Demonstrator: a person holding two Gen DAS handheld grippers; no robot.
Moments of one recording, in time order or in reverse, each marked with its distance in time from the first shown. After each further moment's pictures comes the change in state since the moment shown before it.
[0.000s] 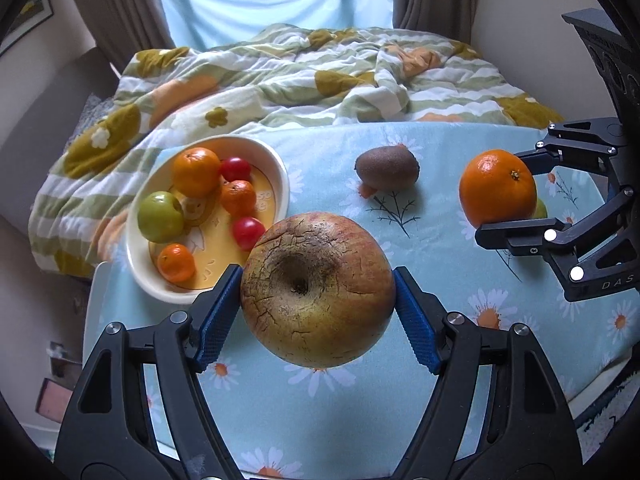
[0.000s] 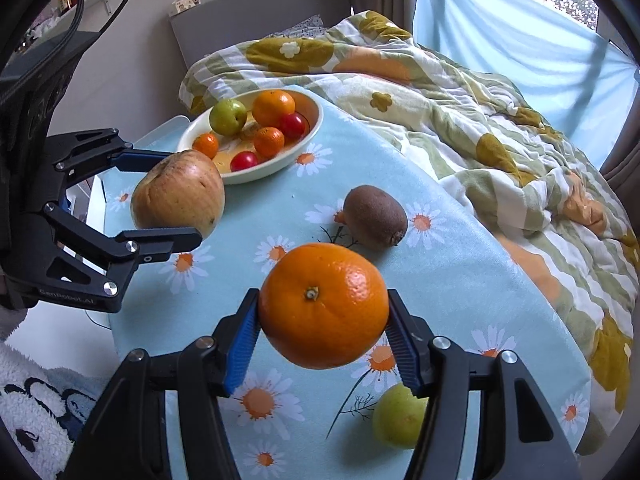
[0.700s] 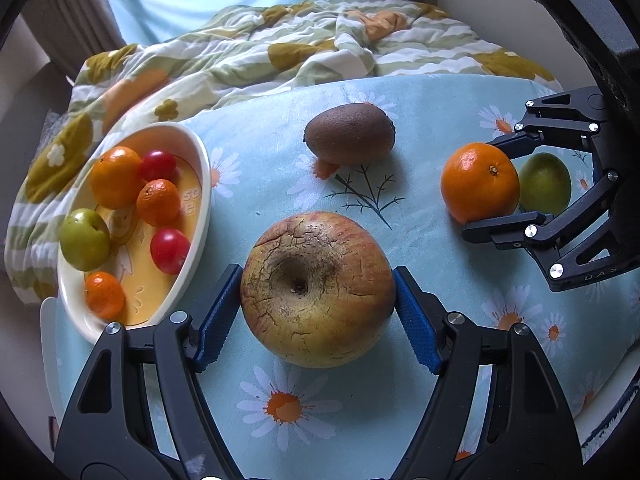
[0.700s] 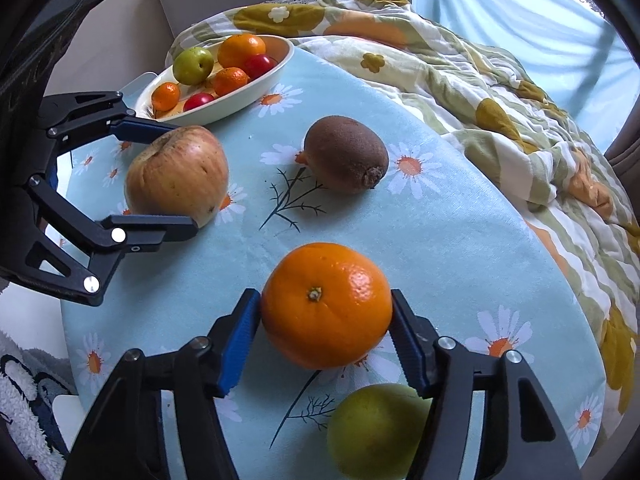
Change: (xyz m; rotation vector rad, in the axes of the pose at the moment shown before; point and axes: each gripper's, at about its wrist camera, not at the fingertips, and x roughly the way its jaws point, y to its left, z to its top) left arm 0.073 -0.035 0.003 0.130 0.090 -0.078; right arm 0.057 -0.035 -0.030 -0.032 0.111 -0.029
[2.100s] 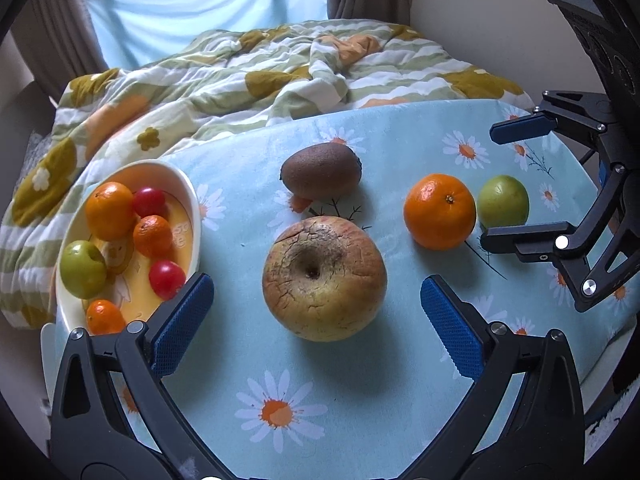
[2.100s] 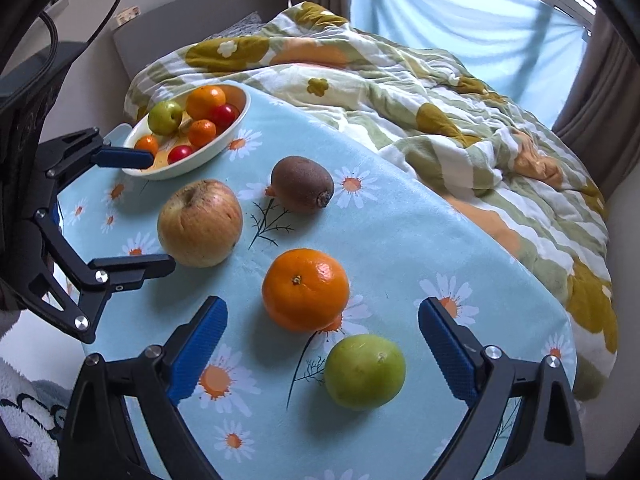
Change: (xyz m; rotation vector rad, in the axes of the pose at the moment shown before) left arm -0.023 -0.004 0.009 0.055 -0.076 -0.087; right arm -0.051 0.001 -0.006 0.131 -0.059 -0.112
